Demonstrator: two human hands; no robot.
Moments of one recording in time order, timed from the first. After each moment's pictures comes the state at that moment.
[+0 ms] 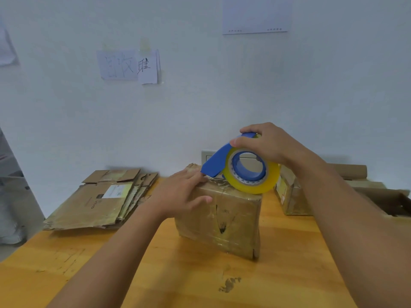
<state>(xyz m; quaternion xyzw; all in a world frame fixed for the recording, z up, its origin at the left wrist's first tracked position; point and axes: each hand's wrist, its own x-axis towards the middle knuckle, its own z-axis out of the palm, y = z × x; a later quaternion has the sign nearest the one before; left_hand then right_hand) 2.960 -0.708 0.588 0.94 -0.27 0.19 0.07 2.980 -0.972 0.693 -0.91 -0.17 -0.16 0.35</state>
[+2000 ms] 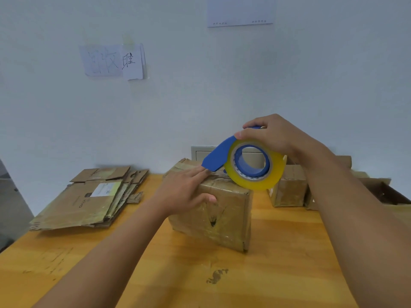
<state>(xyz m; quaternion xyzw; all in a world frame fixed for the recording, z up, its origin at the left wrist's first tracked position) 2.963 -0.749 0.585 0.93 -0.31 0.20 0.03 2.963 -1.010 0.699 -0.89 -0.17 -0.13 0.40</state>
